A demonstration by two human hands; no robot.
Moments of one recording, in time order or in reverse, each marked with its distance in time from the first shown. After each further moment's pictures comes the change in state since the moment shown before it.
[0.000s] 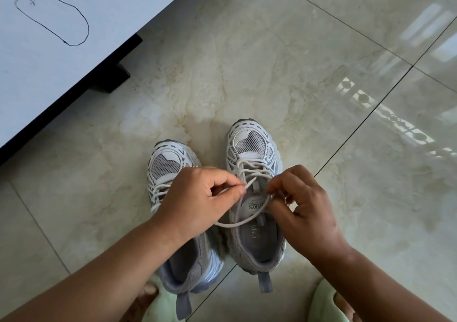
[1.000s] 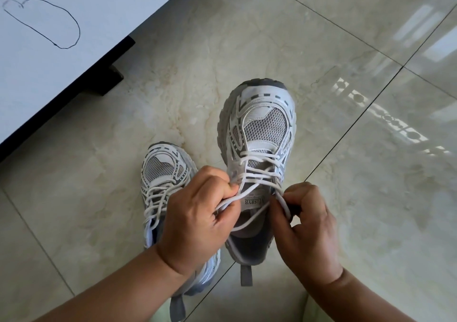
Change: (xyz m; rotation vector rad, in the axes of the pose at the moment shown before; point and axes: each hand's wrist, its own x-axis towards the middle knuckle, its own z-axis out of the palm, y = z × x) left_hand -0.016 0.010 0.020 0.191 0.407 0.459; right_hand -0.026 -0.004 0.010 -0.035 0.324 -0.025
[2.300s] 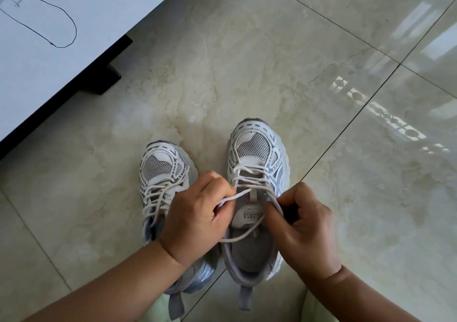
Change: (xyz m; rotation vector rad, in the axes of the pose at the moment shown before) left_hand -0.013 -0.017 0.007 0.004 -0.188 -0.064; right_hand -0.003 0.003 -0.005 0.094 -0.083 0.187
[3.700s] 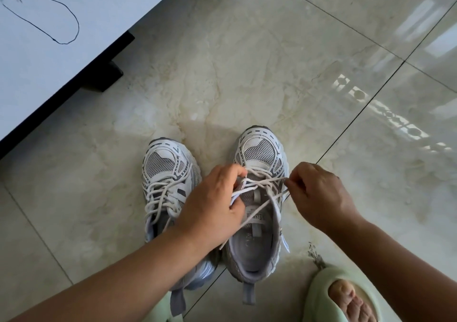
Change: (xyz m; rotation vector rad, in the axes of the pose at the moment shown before) left_hand 0.014 0.015 0.007 0.054 -0.339 -0.343; right_hand 0.053 0.022 -0.023 -0.588 -0.393 0.034
